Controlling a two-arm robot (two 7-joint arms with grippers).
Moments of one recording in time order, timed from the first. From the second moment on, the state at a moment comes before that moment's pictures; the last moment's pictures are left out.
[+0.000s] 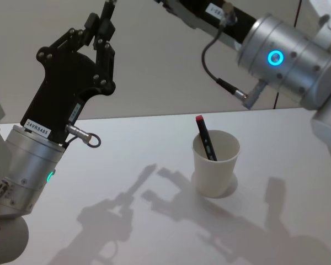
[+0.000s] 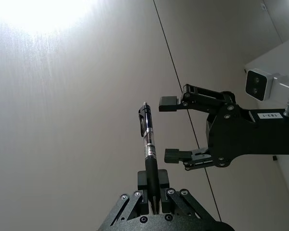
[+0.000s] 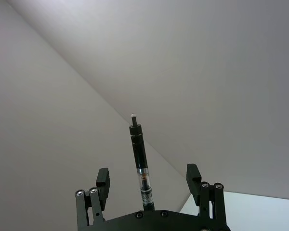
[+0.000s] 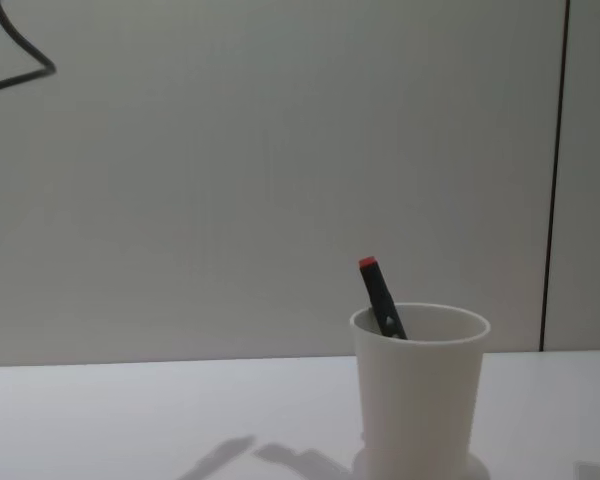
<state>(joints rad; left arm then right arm) 0.00 0.45 0.21 -2.03 -0.32 -0.30 -0.11 0.48 0.10 -0.37 -1.93 1.38 0.56 -0.18</state>
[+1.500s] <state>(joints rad) 0.01 0.42 0.18 -2.01 -0.32 -0.31 -0.14 0.55 0.06 -0.46 -1.85 1.36 0.48 -0.17</state>
